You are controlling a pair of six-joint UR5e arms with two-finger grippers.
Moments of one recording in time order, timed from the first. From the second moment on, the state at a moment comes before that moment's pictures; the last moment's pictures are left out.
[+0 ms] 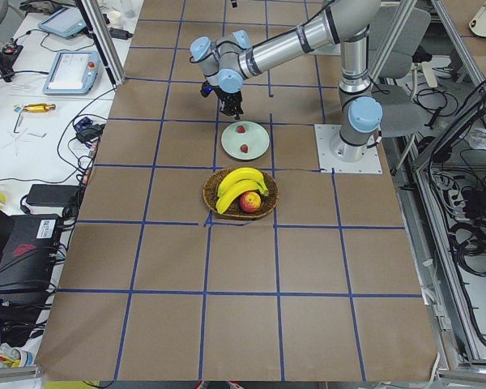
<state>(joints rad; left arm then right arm) -1.55 -1.92 -1.76 -1.48 1.74 0.44 1.57 -1.44 1.59 -1.52 -1.60 -0.13</state>
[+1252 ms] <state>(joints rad) -1.56 -1.82 -1.66 -1.48 1.79 0.35 1.57 -1.45 1.57 -1.48 -1.66 -0.10</state>
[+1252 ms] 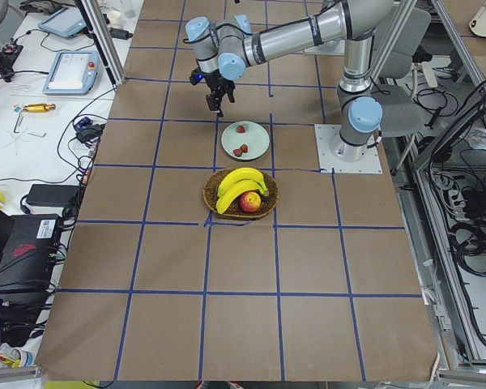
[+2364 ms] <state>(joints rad) -1.55 -1.63 -1.61 -1.52 1.58 0.04 1.59 -1.46 1.53 -1.52 -1.61 0.00</state>
